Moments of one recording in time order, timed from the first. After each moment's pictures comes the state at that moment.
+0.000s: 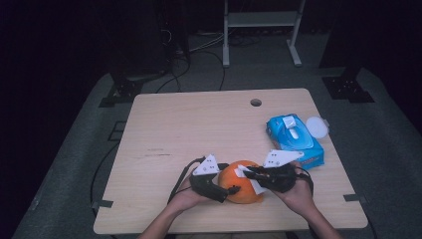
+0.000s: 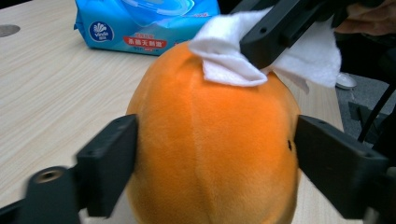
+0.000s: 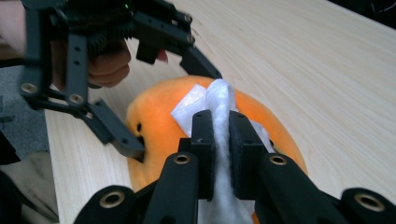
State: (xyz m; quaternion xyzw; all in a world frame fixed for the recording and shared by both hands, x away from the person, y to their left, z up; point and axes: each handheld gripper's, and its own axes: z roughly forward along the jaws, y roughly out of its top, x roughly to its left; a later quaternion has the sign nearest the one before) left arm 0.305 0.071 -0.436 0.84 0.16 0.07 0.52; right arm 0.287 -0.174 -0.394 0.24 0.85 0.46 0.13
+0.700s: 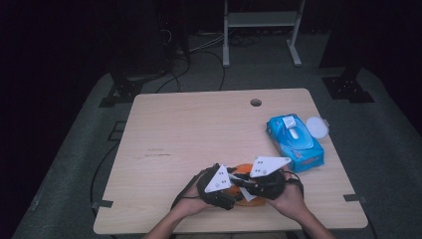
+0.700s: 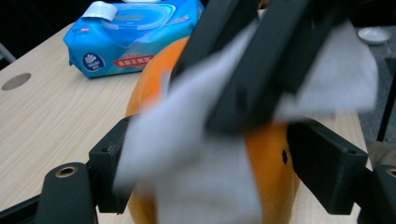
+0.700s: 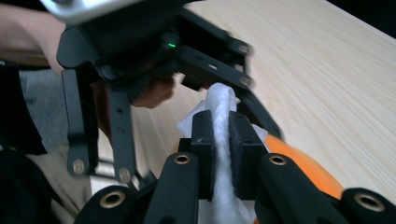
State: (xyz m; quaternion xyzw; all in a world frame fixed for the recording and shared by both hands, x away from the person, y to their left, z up) left arm 0.279 0.049 -0.430 0.86 0.07 0.16 0.48; right arm 0.269 -0.143 -0.383 0.18 0.86 0.46 0.12
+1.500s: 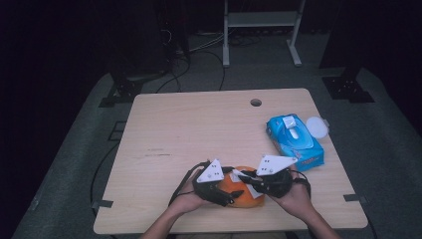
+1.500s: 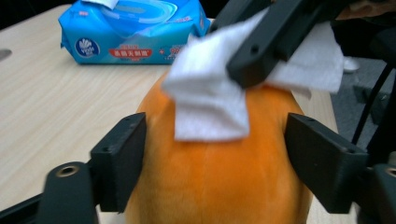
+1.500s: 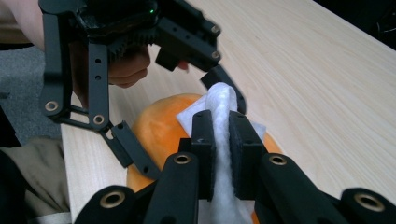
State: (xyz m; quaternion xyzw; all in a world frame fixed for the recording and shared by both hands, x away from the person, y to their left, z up) left arm 0.294 0.065 -0.431 0.84 0.13 0.08 0.52; right arm 0.272 -0.158 -0.384 0.19 0.86 0.44 0.14
